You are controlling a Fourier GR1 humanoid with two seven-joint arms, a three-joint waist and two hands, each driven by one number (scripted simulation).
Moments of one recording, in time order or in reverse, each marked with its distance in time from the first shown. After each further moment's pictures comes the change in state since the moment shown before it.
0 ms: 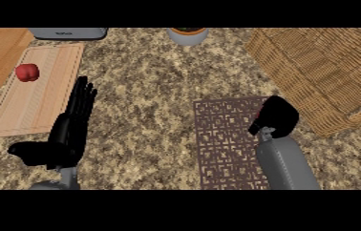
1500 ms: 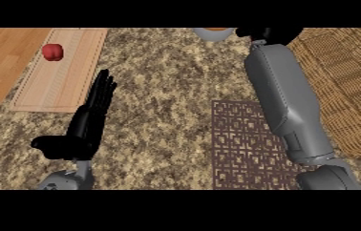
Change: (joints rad) left arm -0.072 -0.038 -0.055 0.028 -0.026 -0.049 -0.007; right arm -0.745 -0.043 -0.329 0.552 0.175 -0.564 -0.012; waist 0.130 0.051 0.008
